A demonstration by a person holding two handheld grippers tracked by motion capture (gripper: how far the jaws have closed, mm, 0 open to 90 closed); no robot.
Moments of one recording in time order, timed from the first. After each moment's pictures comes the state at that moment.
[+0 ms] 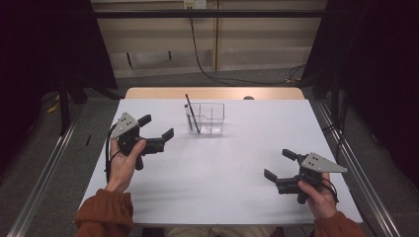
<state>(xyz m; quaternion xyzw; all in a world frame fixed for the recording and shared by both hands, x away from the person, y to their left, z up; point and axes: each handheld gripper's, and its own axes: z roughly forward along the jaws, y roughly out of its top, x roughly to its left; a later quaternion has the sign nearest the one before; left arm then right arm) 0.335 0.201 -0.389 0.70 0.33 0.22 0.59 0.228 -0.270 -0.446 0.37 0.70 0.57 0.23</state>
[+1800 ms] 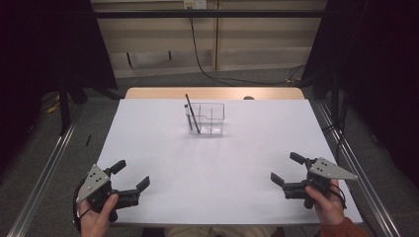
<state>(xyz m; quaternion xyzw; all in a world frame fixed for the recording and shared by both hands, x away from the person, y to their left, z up) 0.225 0.258 -0.431 0.70 0.37 0.23 0.57 0.211 -0.282 -0.443 0.37 0.69 0.56 0.25</state>
